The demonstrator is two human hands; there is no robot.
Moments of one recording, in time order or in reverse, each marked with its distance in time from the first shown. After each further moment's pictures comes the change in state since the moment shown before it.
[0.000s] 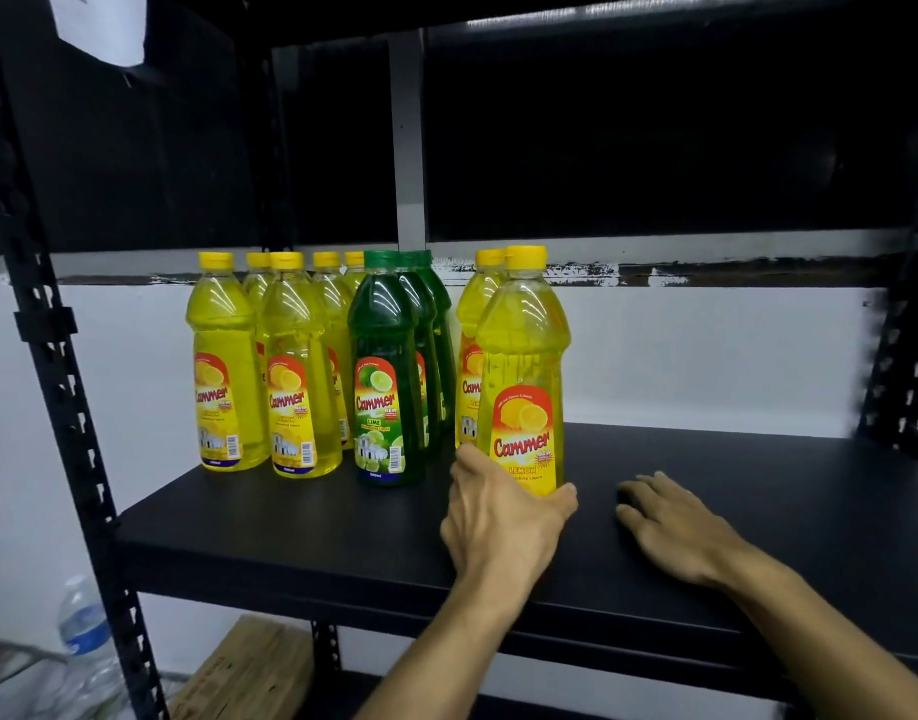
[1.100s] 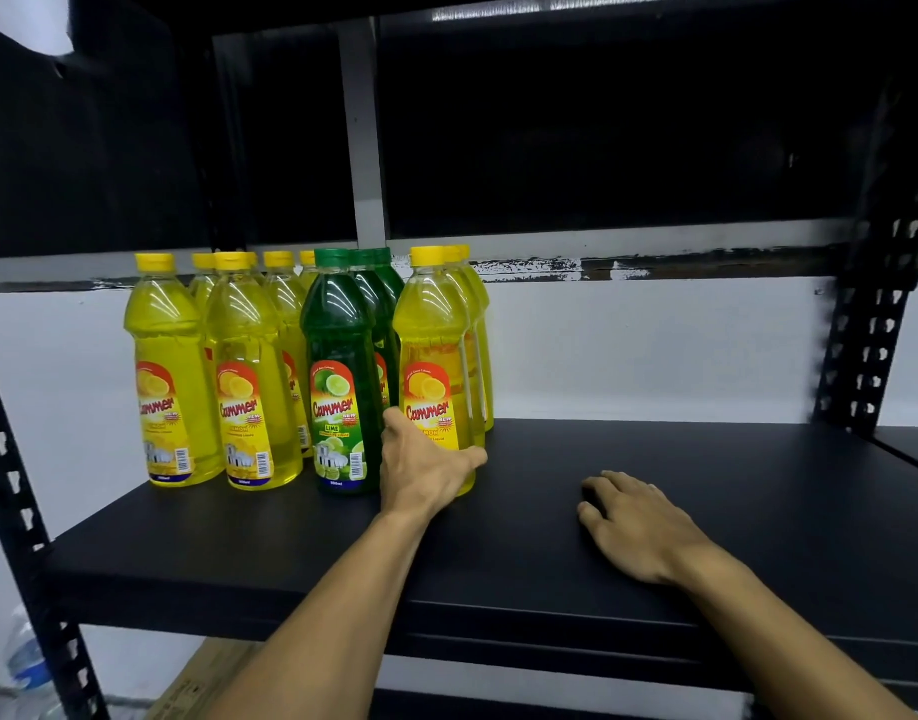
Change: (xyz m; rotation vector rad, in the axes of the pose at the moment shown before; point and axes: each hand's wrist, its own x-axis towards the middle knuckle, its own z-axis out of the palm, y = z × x) left_hand 0.094 -0.025 0.019 -0.157 0.037 0.020; right_hand -0.004 -0.002 0.001 -0.074 0.009 -0.032
